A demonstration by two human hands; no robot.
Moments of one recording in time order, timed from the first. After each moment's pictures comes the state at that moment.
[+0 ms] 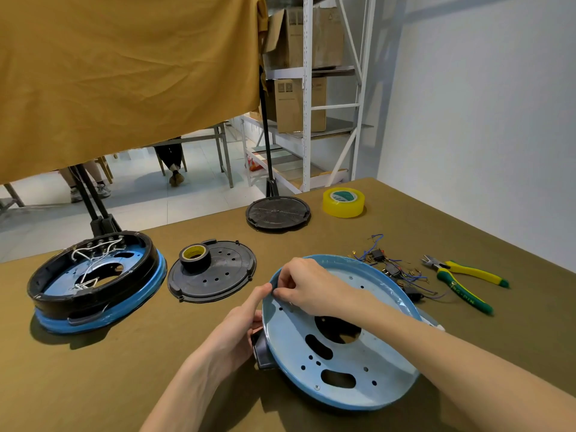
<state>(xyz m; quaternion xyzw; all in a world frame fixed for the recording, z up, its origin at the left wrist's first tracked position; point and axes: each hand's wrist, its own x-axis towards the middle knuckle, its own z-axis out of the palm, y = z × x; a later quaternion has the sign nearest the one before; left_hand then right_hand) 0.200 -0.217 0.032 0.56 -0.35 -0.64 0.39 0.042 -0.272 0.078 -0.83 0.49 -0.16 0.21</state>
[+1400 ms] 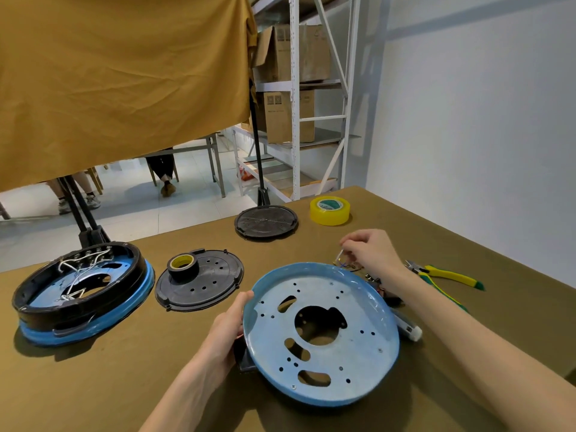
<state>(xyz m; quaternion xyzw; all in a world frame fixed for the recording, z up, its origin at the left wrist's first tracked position) 0.186 -0.206 0.039 0.62 -0.35 -0.56 0.43 -0.076 -0.306 0.093 -0.59 0.59 -0.44 0.32</state>
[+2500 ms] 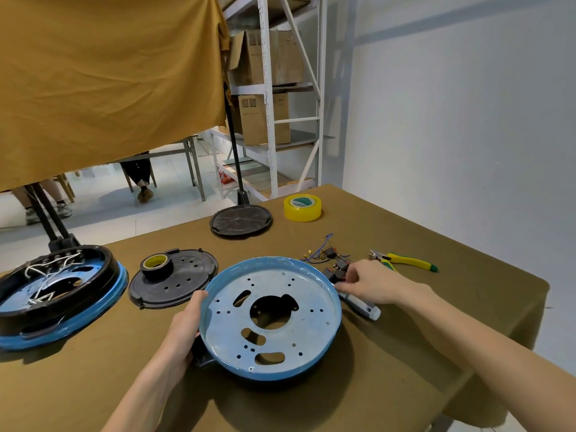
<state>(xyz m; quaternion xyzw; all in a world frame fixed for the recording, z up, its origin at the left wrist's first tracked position) 0.197 -0.200 0.029 0.69 -0.36 -0.46 0.43 -0.149 -0.265 0.059 -0.74 0.65 -0.09 0.16</state>
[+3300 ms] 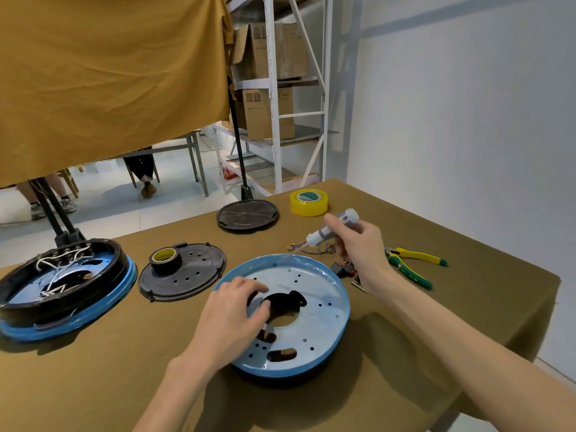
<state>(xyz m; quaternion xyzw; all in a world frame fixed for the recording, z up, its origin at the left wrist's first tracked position) 0.170 -0.191 0.039 0.60 -0.75 -0.06 0.27 -0.074 -0.245 0.097 -0.49 0.49 -0.61 0.38</state>
